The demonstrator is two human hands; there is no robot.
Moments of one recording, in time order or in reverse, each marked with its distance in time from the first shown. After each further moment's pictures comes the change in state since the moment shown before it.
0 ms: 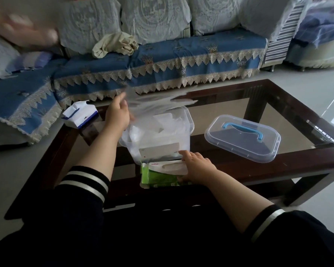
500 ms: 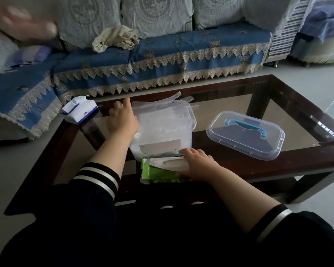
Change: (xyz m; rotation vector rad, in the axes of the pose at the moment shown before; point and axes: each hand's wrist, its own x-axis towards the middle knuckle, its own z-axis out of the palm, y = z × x) left_hand 0.000 -0.022 0.021 0.885 0.019 0.109; right_hand 0.002 0.000 -0.002 0.028 -0.017 0.021
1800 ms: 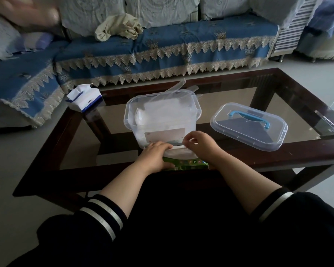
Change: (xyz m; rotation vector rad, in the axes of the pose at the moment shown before) left_hand -0.108 -0.004 0.055 -0.298 -0.597 0.382; right_hand 0.005 -0.004 -0.001 0.425 0.271 -0.009
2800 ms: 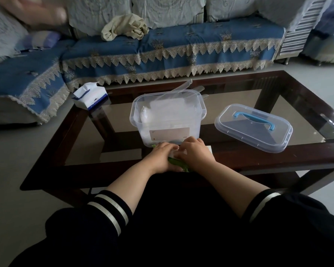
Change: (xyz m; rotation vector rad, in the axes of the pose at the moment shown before) left_hand 0.001 -0.004 0.010 -0.159 -0.036 -0.002; right_hand -0.010 -0.015 0.035 -0.319 -0.048 -0.008
